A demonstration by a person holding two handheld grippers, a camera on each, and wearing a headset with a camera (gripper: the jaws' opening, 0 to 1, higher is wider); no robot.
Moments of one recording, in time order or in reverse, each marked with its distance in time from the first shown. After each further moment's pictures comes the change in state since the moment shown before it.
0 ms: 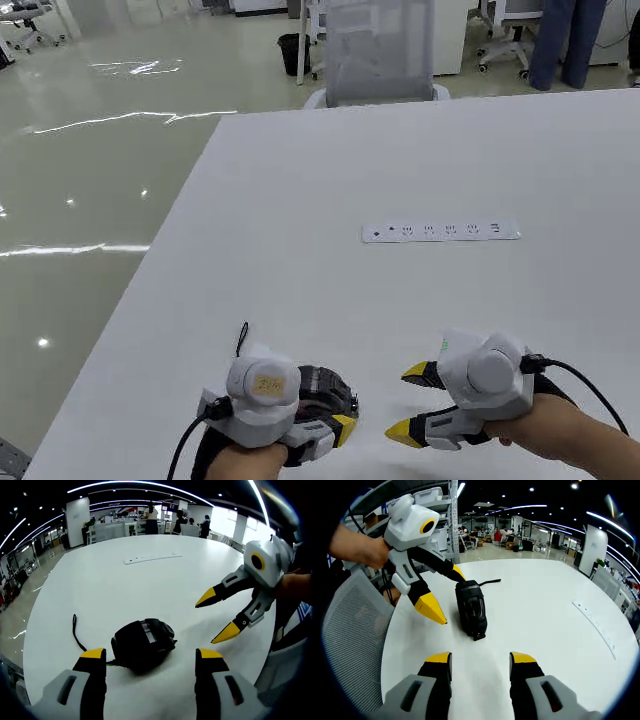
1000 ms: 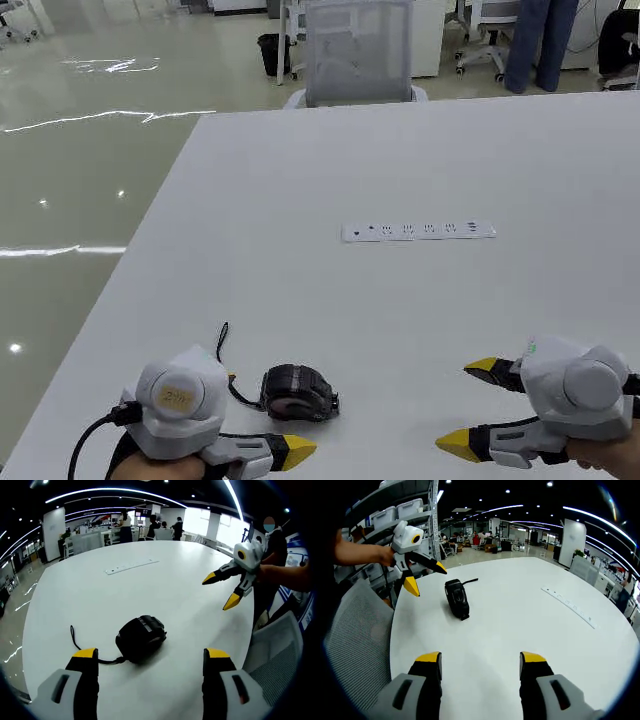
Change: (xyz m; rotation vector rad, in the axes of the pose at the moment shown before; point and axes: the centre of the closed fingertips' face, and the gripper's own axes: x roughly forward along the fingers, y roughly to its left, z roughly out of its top) left arm -0.041 0.006 -0.002 0.136 -0.063 -0.167; right arm -0.087 -0.013 -0.038 0.124 -0.030 -0.142
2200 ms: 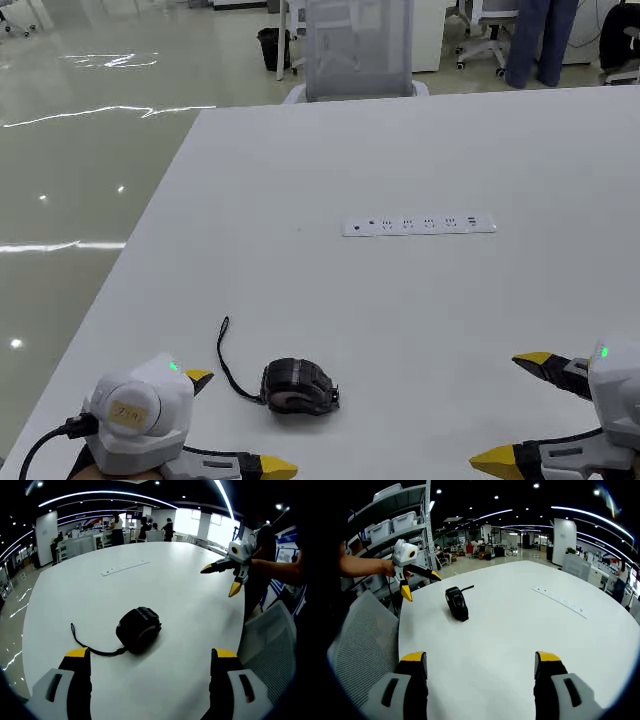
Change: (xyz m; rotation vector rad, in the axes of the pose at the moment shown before) left arm -0.021 -0.002 -0.014 0.036 -0.009 -0.066; right arm -0.036 0.000 -0.004 0.080 -0.075 -0.013
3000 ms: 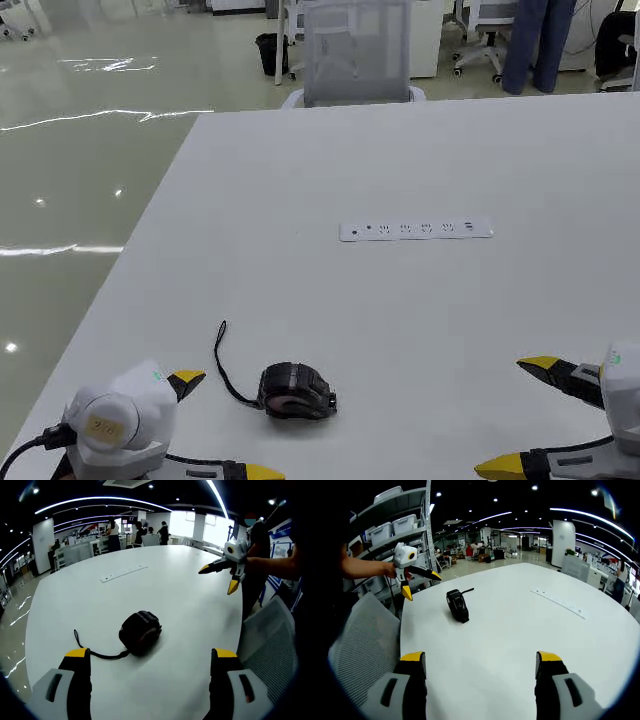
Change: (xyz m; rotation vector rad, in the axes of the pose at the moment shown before) left arm -0.011 0.002 0.006 0.052 -0.041 -0.003; right arm -0.009 0.002 0.002 0.004 -0.024 0.001
